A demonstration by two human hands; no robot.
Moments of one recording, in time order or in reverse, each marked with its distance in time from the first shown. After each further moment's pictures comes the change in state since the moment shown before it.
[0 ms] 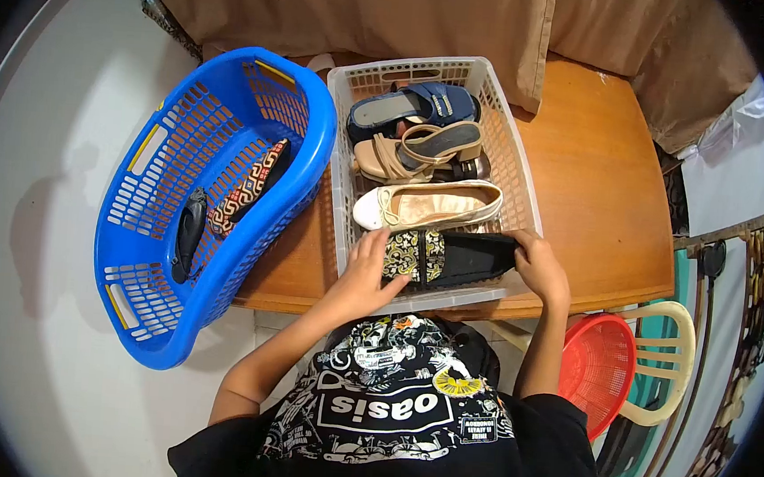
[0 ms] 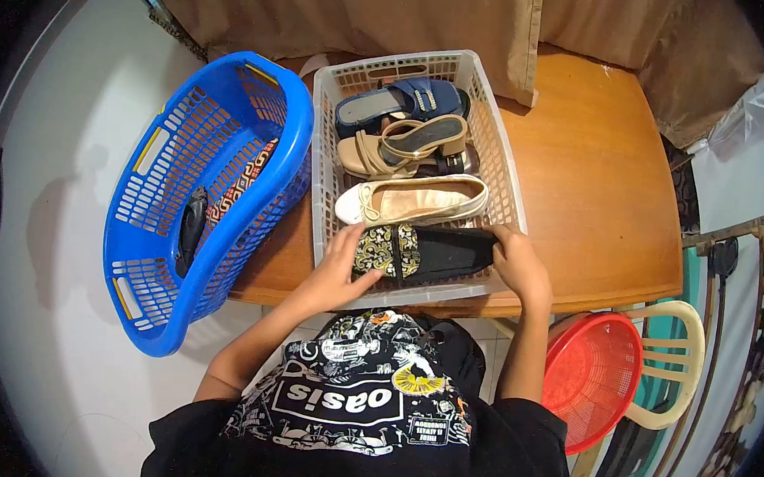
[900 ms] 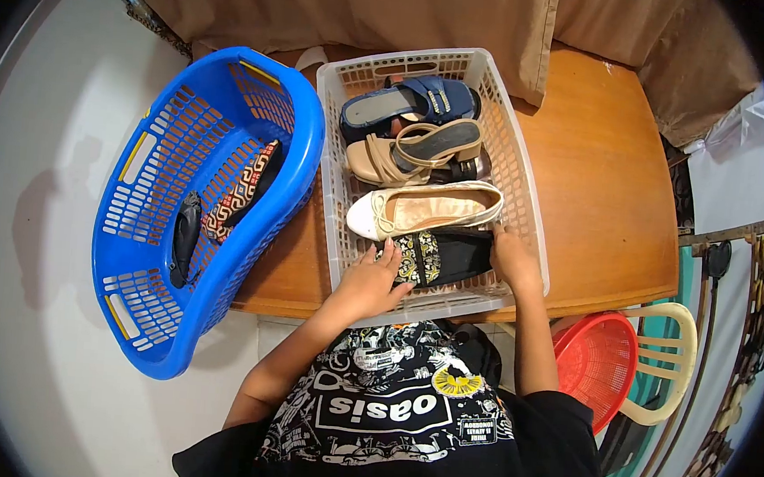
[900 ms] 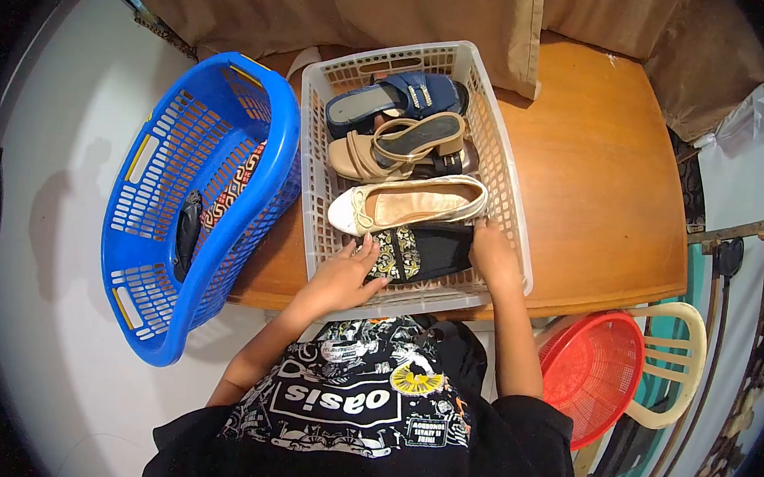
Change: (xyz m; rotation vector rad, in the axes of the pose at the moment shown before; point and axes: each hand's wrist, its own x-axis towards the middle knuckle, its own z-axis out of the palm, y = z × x) left_hand 0.027 0.000 0.013 0.423 -0.442 -0.076; right_hand 0.035 0.003 0.040 -0.365 -0.215 0.334
